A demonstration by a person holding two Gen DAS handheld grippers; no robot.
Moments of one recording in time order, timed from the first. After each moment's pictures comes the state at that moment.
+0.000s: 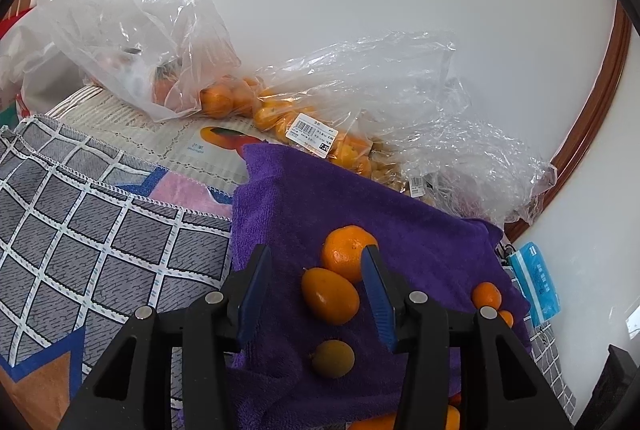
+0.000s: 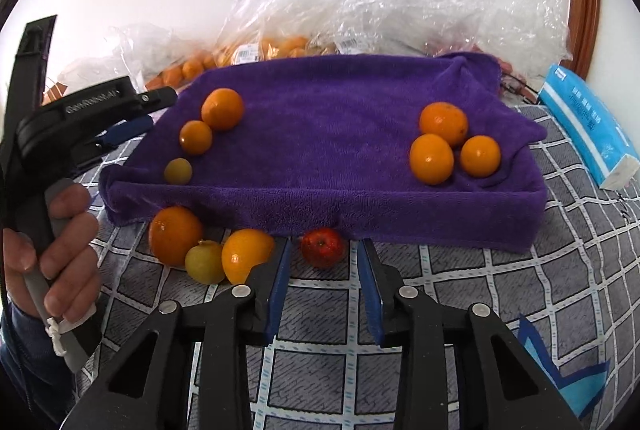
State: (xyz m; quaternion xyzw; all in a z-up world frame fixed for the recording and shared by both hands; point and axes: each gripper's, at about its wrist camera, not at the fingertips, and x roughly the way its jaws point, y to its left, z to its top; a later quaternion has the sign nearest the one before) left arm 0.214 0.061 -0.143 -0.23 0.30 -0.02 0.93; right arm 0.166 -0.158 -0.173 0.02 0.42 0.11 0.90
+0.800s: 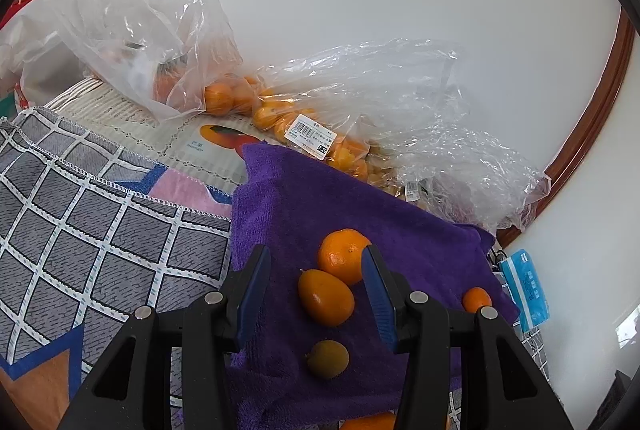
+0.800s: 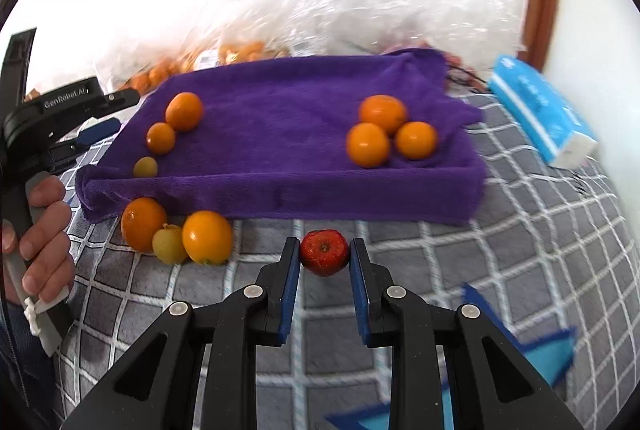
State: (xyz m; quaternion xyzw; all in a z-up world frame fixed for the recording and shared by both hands) left arm 0.211 0.065 -0.139 -0.24 0.30 -0.03 0.92; right arm 0.132 -0.187 -0.154 0.02 0.41 0.04 0.91
